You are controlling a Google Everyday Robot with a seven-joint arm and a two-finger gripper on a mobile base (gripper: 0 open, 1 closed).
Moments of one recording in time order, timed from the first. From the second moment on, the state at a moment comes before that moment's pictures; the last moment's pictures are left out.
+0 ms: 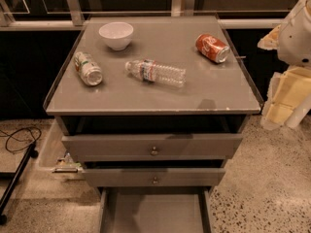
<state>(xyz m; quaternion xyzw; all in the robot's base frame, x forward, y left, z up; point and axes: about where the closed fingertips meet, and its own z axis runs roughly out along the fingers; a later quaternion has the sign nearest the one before) 0.438 -0.216 0.978 -0.60 0.78 -0.04 0.16</state>
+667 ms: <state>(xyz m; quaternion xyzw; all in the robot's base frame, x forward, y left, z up) 0.457 -0.195 0.977 -0.61 0.77 -0.05 0.18</state>
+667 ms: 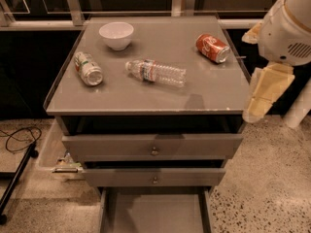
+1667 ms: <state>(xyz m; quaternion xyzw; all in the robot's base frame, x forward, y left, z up) 0.547 -0.142 0.960 -0.64 0.71 0.03 0.29</state>
